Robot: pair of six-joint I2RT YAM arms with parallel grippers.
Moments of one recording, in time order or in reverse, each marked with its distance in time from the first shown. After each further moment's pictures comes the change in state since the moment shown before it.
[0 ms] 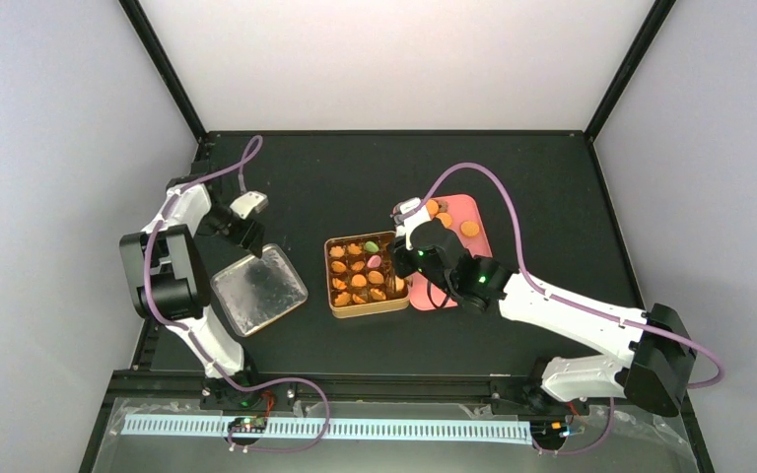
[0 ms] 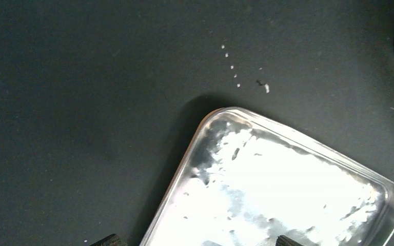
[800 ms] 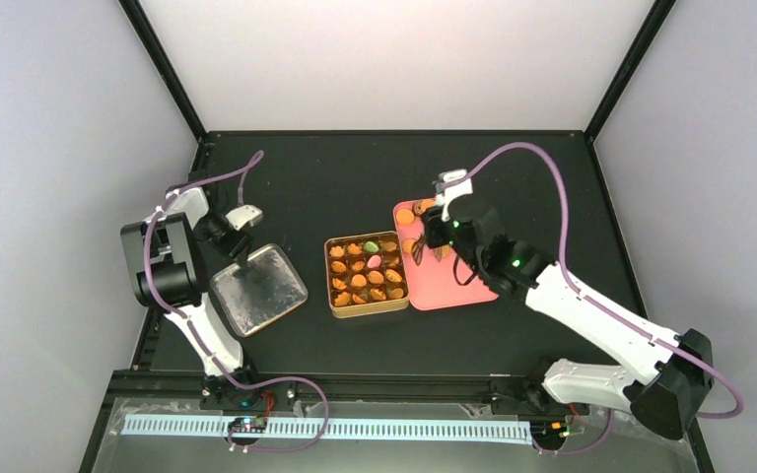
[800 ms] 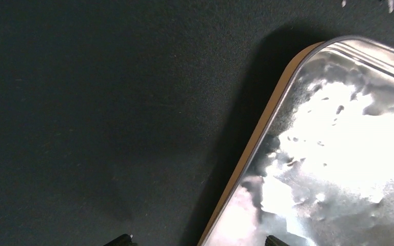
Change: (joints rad) left arm 0.060 0.085 -0.025 0.060 -0.150 0.157; right arm -0.137 -0.100 0.053 -0.089 0.045 -0.005
